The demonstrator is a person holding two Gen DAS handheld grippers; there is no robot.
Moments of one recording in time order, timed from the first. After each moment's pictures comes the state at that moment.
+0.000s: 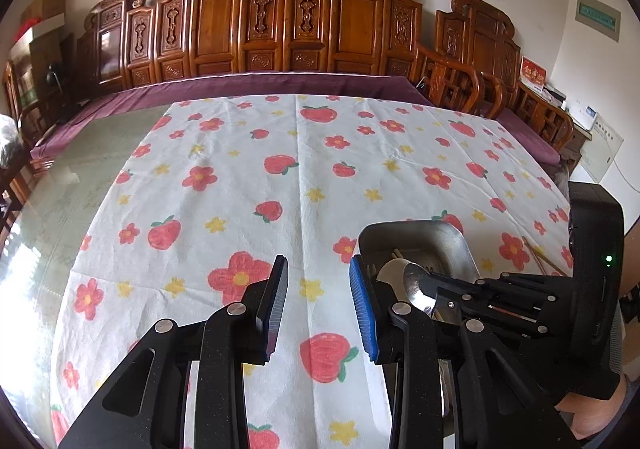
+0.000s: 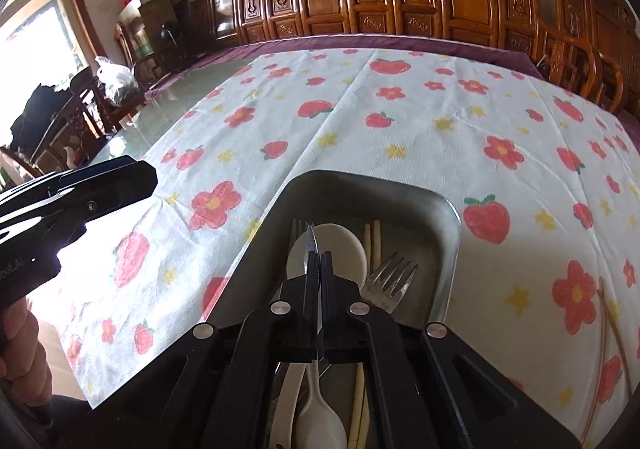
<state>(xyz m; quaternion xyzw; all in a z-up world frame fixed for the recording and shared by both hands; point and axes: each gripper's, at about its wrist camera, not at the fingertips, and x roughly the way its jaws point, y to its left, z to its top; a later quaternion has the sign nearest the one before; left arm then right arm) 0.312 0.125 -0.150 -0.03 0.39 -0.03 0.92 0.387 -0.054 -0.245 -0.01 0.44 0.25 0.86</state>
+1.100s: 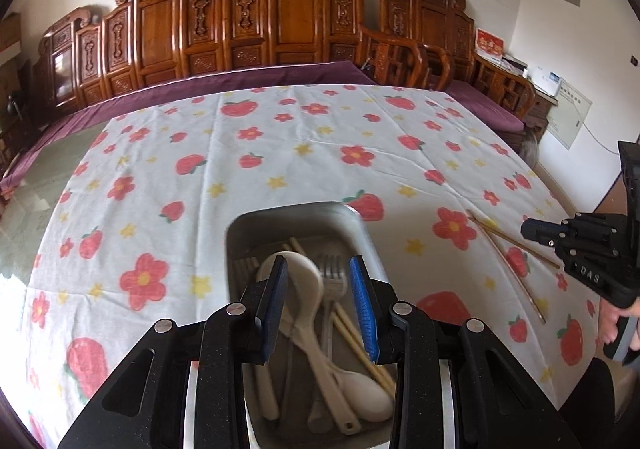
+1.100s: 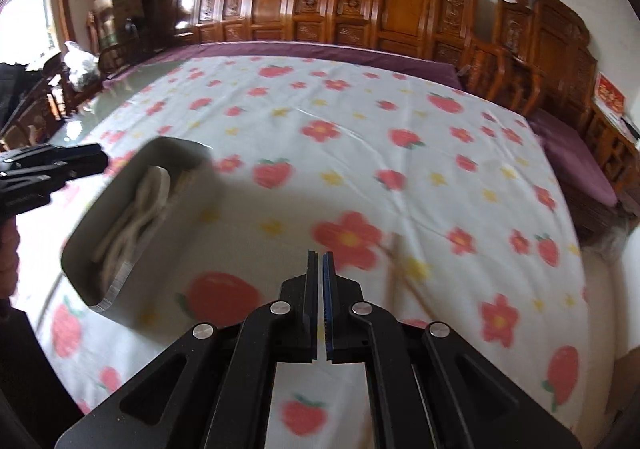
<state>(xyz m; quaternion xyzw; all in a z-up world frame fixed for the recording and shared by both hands) 0.309 0.020 -0.162 0.01 0.40 -0.10 0.91 0.363 -0.281 -0.221 -0.08 0.43 0.15 0.89</state>
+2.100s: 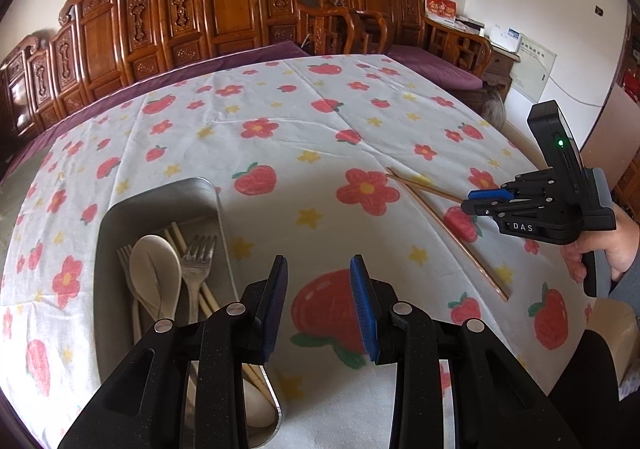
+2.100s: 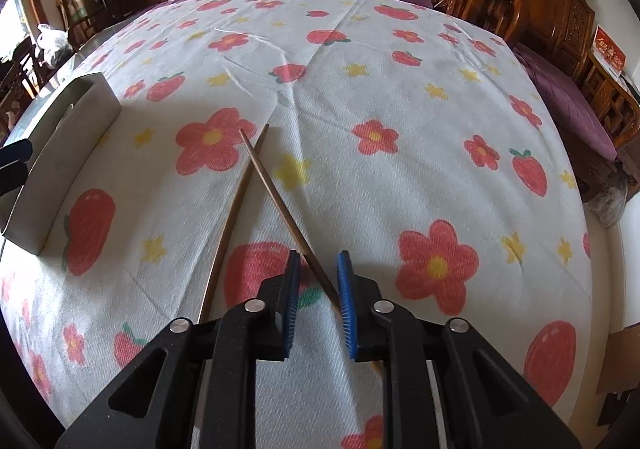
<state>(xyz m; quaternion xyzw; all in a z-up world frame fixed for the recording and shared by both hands) 0.292 -0.081 -0.192 0.05 0.42 -0.17 0.89 0.393 -0.351 -0.293 -0.09 0.51 0.16 0.84</state>
